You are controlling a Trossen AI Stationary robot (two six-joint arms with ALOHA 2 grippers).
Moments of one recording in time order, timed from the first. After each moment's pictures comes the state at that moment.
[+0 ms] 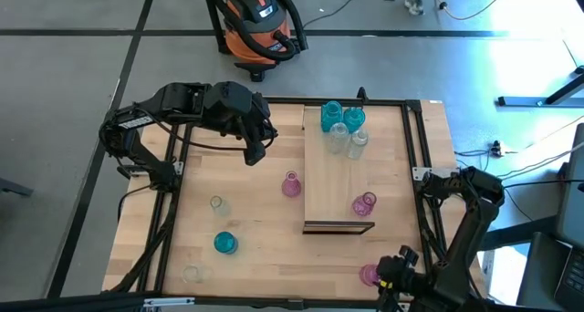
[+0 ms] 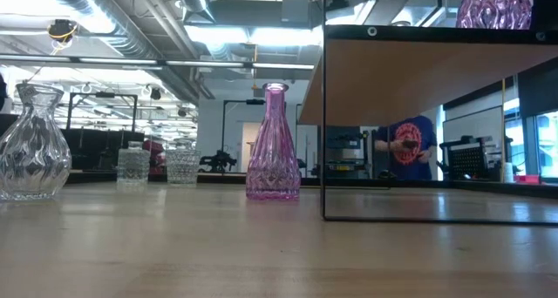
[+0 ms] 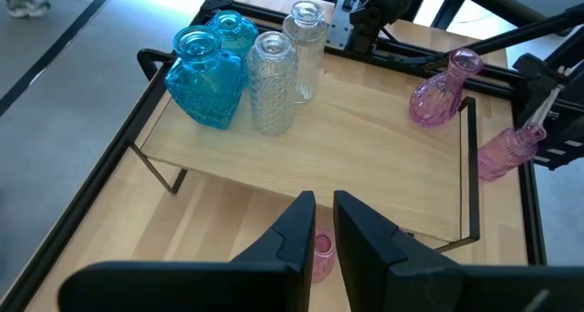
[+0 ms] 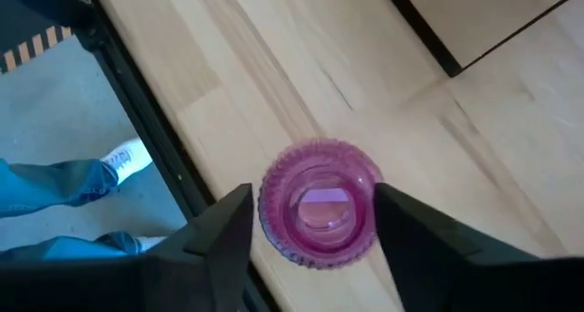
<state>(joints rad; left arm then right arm) 0.04 1.56 2.02 -1.16 -0.14 -0.23 1.10 1.82 1.50 -1.15 0.40 1.67</state>
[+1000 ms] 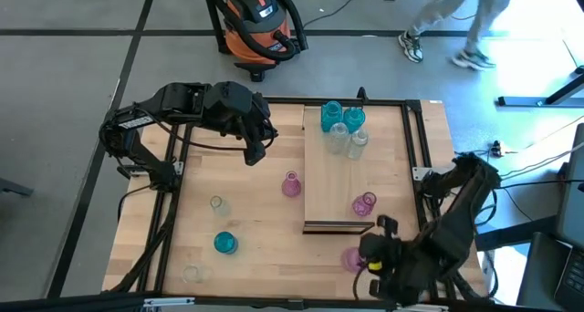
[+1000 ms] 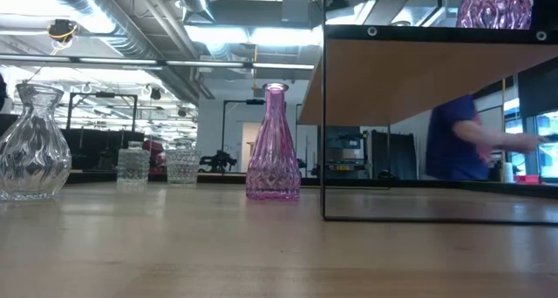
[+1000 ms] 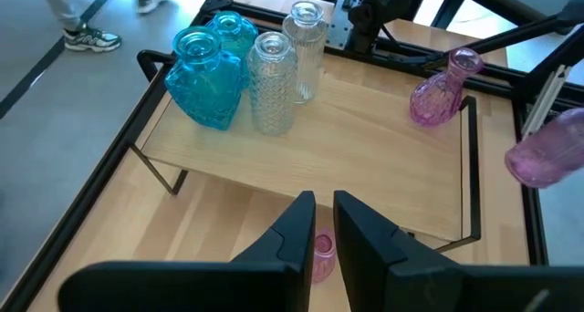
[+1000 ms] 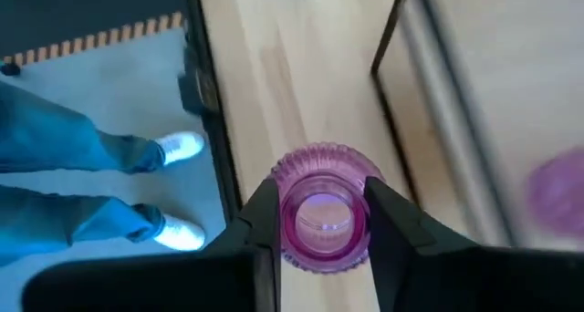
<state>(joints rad) 0.04 1.56 2.02 -1.16 -0.14 -0.23 0.84 1.74 1.94 -1.36 0.35 1.01</state>
